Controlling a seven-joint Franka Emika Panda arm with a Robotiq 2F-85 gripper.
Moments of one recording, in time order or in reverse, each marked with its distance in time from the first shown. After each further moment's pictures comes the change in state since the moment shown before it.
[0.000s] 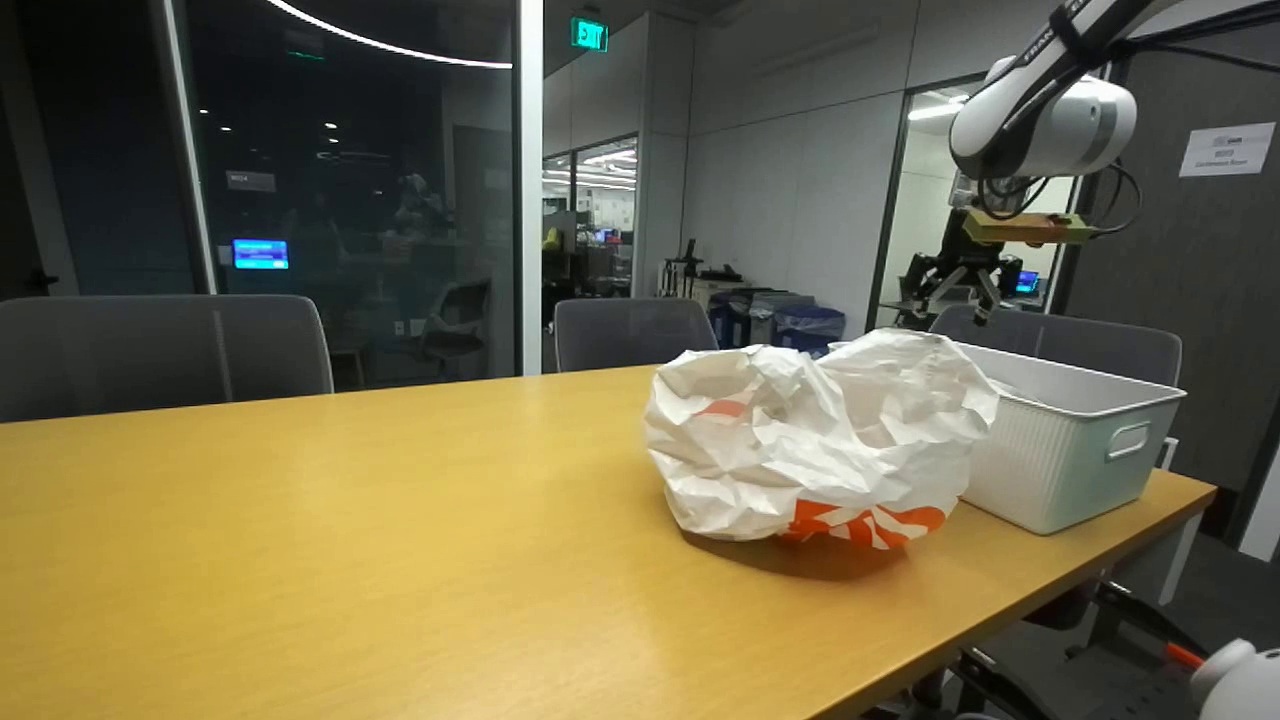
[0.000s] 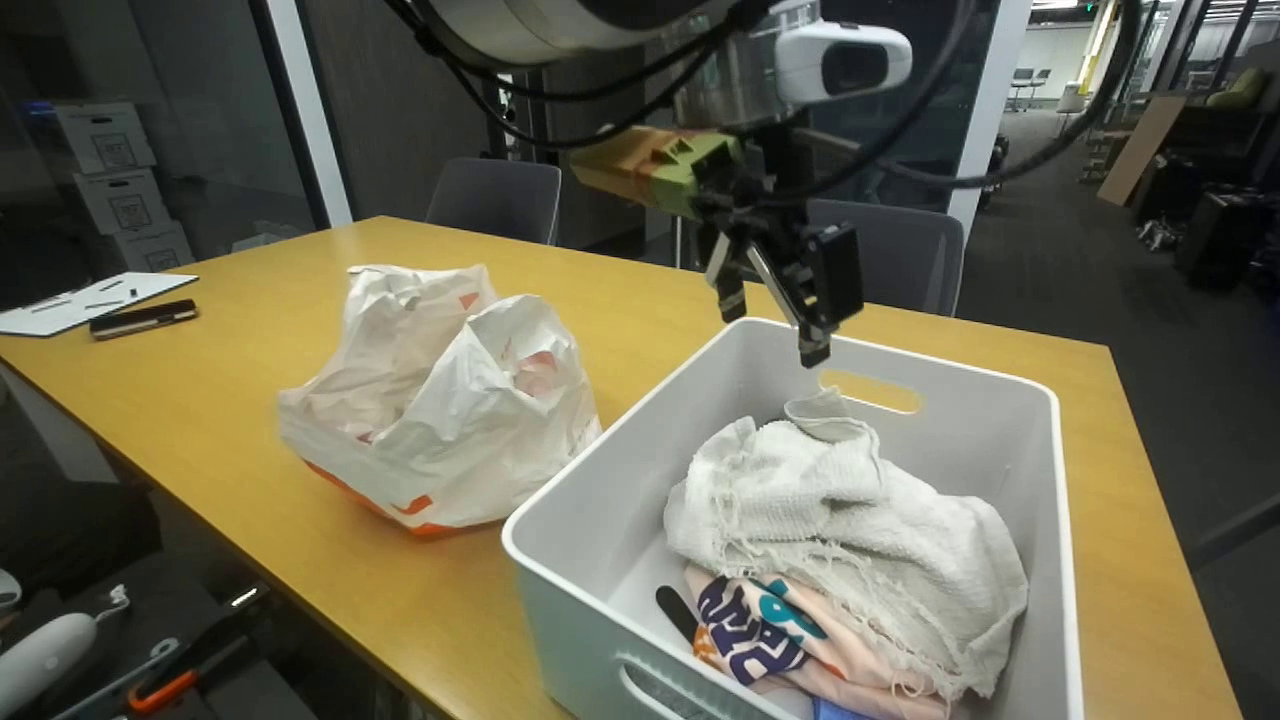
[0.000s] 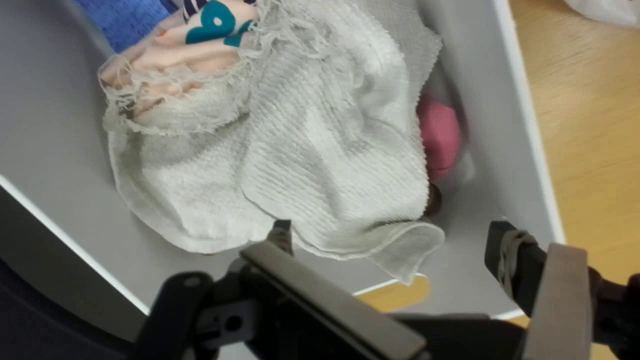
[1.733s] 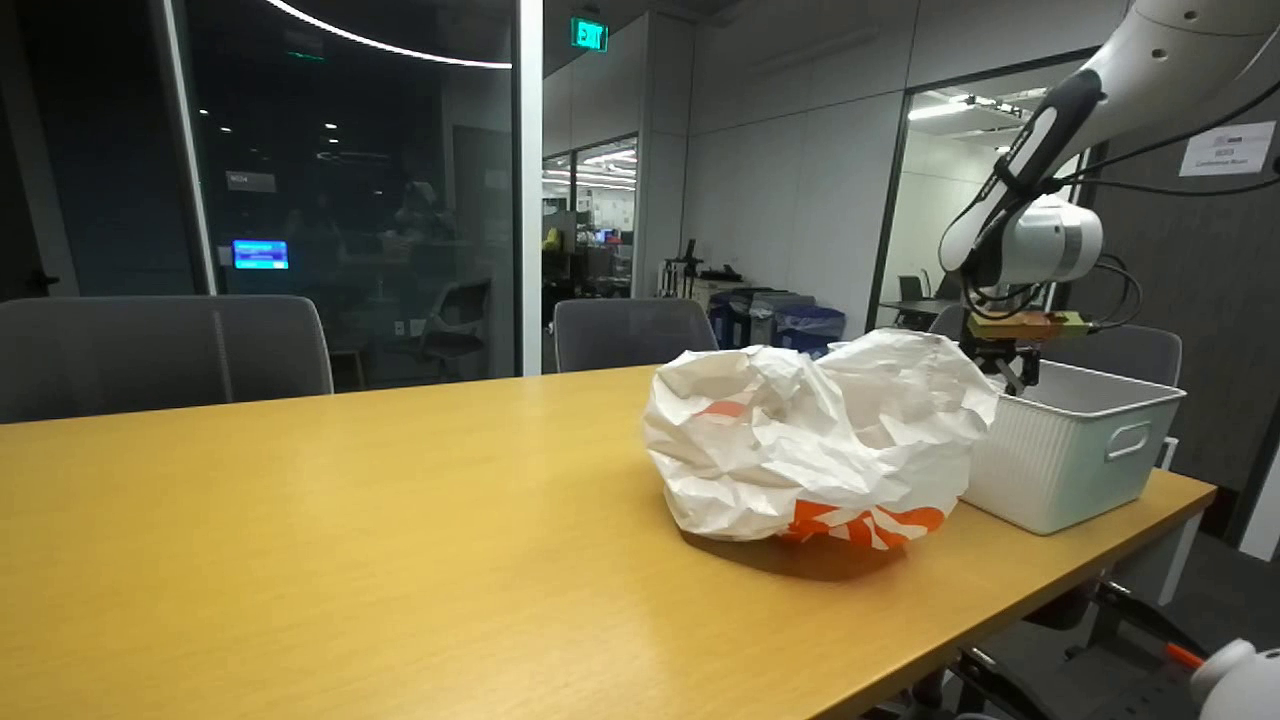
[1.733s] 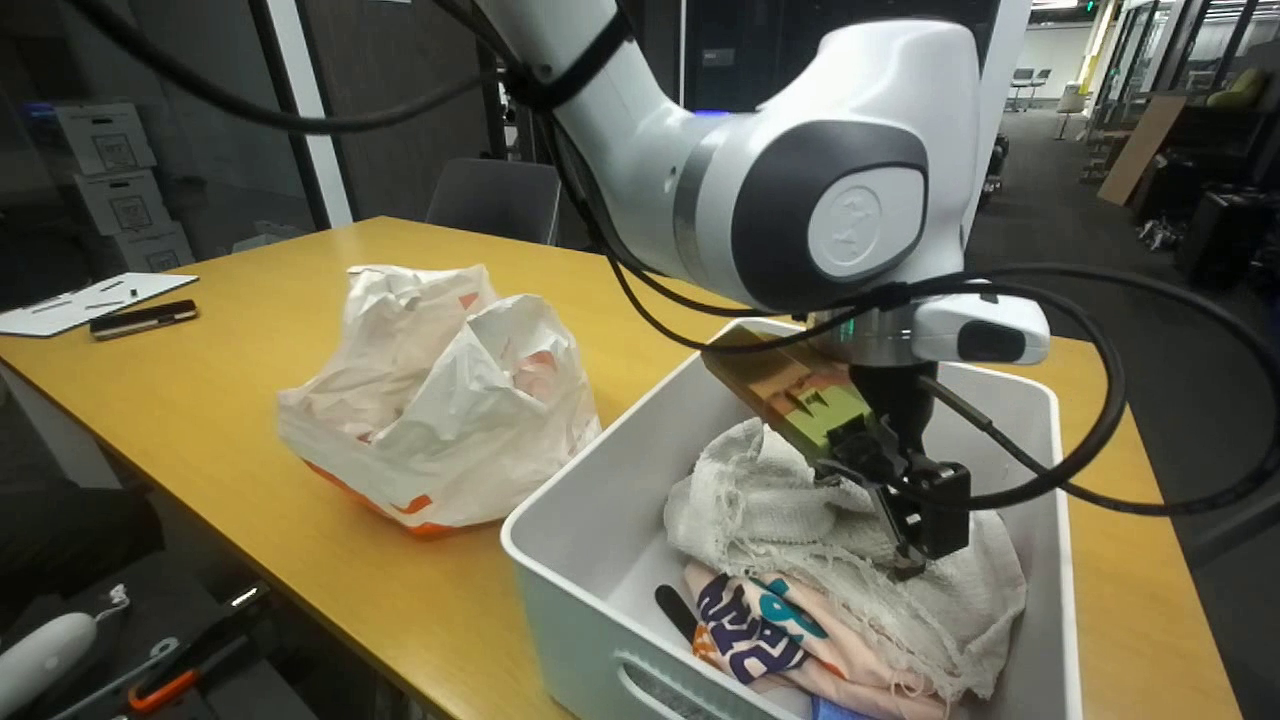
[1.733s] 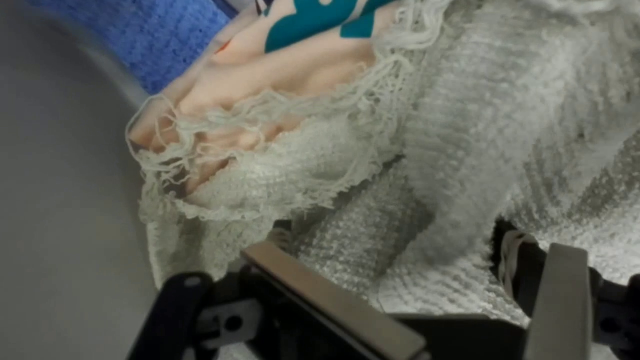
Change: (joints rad) arm -0.047 0.396 -0.100 0.160 0.069 0.097 -0.011
